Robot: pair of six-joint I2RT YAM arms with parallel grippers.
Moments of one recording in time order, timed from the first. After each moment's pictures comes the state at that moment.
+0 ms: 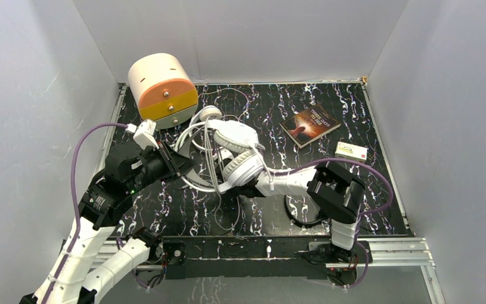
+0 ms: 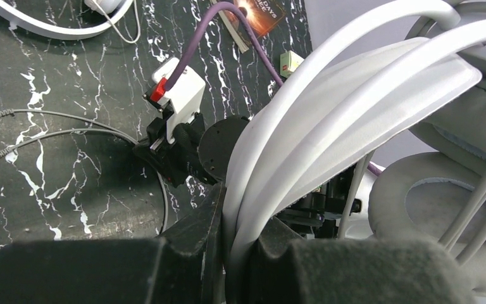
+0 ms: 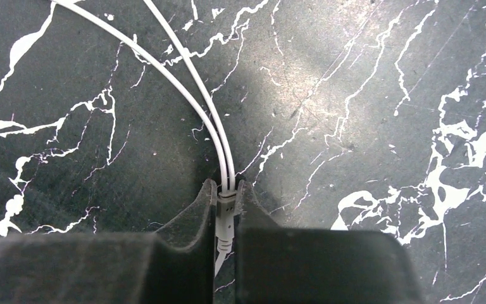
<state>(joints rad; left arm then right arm) -0.49 0.68 1.06 -0.77 0.16 -0.78 1.13 1.85 1.10 -0.22 0.27 0.37</state>
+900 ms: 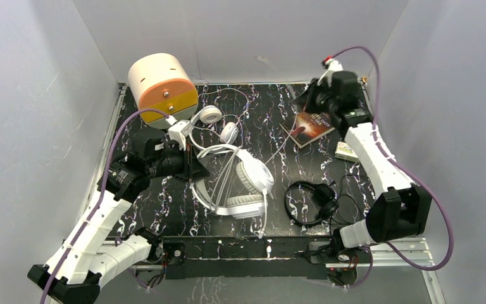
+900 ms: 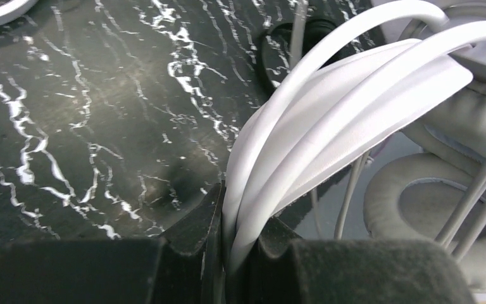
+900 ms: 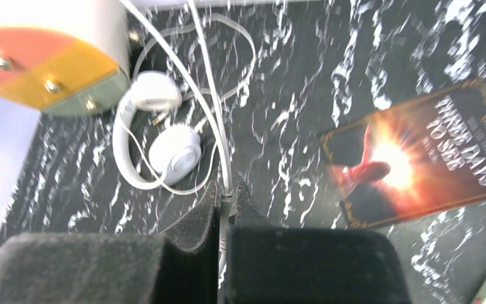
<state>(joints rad) -0.49 0.88 1.07 -0.80 0.48 -0.37 0.26 1.42 1.28 -0.30 -0.26 0.34</state>
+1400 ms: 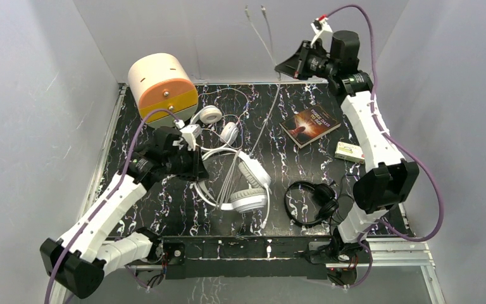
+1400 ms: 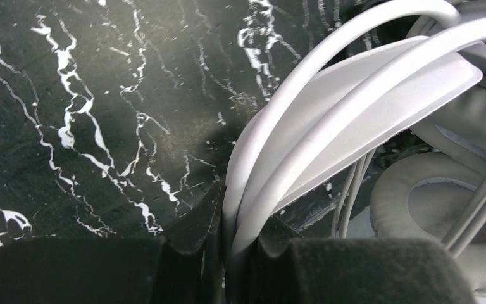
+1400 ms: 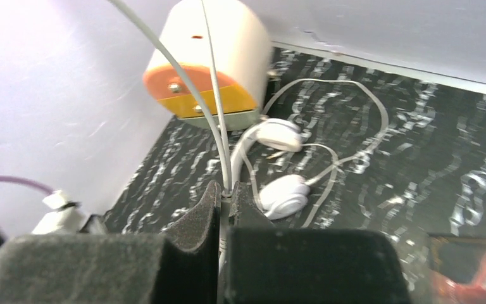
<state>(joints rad) -0.50 1.00 1.01 -0.81 0.32 -0.36 0.22 1.68 1.82 -0.38 -0.62 0.44</state>
